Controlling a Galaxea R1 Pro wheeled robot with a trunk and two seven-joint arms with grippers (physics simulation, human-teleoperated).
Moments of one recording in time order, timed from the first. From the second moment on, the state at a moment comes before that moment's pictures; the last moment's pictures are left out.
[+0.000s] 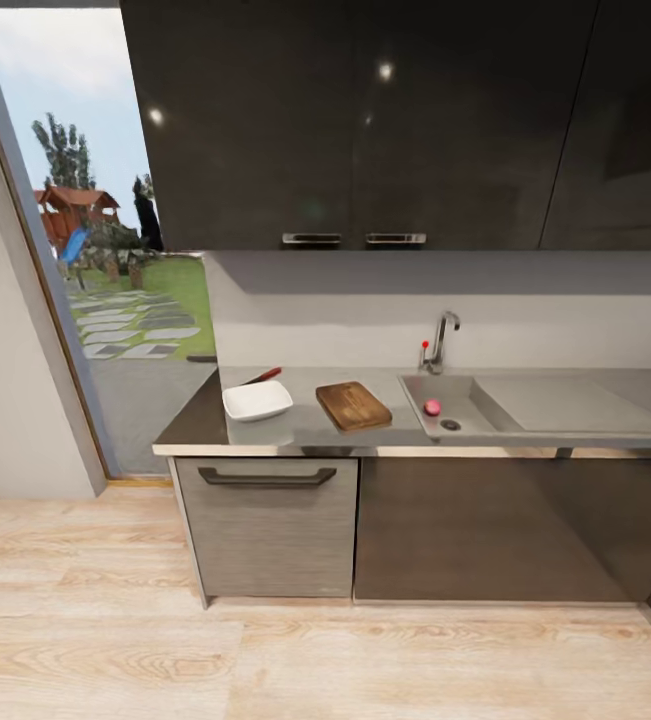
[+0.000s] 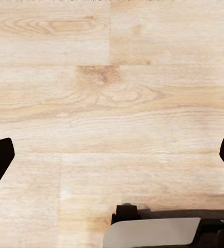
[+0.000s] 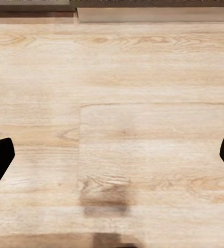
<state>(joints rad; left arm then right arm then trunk) 0.00 0.05 0.01 -0.38 0.00 -0.27 0.00 -0.01 0.02 0.00 -0.48 0.00 -0.27 -0.03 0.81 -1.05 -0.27</state>
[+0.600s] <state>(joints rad) 0.00 0.05 0.01 -0.38 0.00 -0.27 0.00 -0.01 0.02 0.00 -0.48 0.00 -0.27 -0.03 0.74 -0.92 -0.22</state>
